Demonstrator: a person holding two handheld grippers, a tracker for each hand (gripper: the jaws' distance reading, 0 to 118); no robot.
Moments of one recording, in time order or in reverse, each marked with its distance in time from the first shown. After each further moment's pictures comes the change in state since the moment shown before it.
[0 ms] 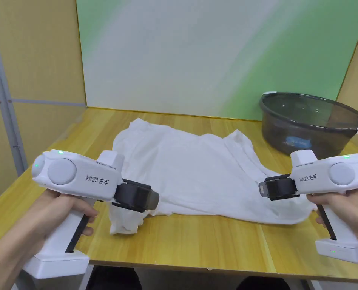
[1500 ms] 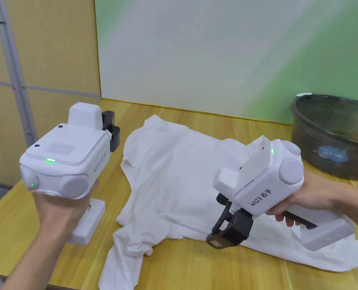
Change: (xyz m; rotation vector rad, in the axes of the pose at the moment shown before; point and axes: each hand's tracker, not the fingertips) left arm -0.022 0.044 -0.018 0.648 0.639 -0.104; right arm -0.152 0.078 -0.102 -0.376 0.605 0.873
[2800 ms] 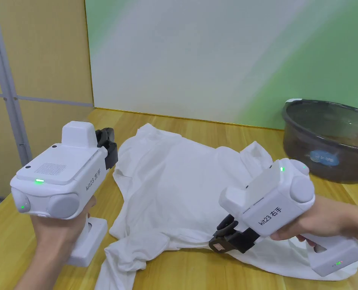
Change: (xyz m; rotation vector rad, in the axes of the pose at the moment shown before) left arm 0.006 -0.004 0.008 -0.001 -0.061 0.093; right arm -0.015 -0.037 0.021 0.079 0.081 -0.097
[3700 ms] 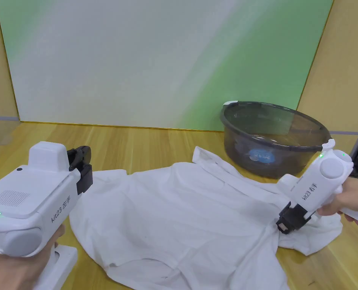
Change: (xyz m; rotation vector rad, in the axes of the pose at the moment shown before) left arm 0.062 -0.003 -0.033 -0.020 -0.180 -0.038; right arm 0.101 -0.164 0.114 -0.294 -0.366 -0.621
